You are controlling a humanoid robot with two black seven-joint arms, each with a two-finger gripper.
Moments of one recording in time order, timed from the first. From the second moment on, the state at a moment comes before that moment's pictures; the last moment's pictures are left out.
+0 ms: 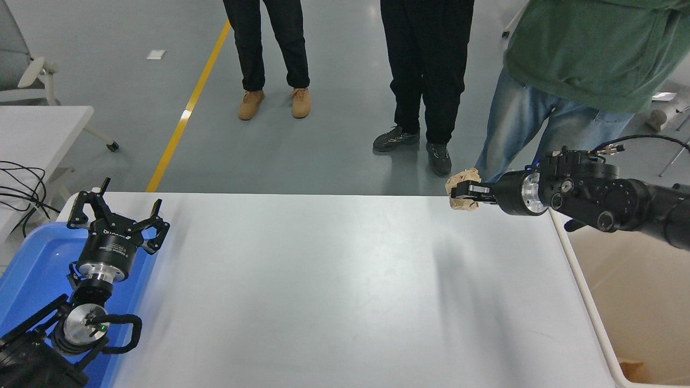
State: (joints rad) left arm -0.36 0.44 -0.96 -0.74 -0.07 -0.48 -0.54; right arm 1.35 -0.51 -0.45 0.84 -0.69 0.20 0.31
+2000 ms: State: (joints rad) left arm -0.36 0.44 -0.96 -0.74 -0.07 -0.48 -0.54; right arm 0.65 -0.73 0.09 0.30 -0.58 0.10 0.37
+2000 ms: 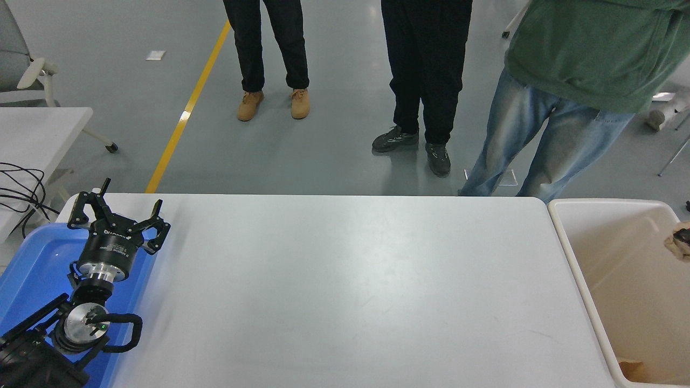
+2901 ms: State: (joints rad) left arm -0.36 0.44 -0.96 -0.74 -0.07 -0.48 -0.54; right arm 0.63 -0.38 0.04 -0.01 -0.56 0.01 0.32
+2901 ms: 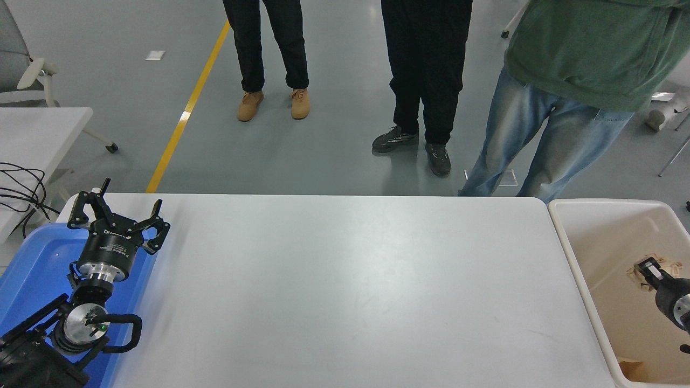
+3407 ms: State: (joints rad) left arm -0.36 0.44 -0.96 -0.74 -0.07 -0.48 -0.54; right arm 0.64 -0.34 0.03 -0.02 -0.56 -0.10 0.30
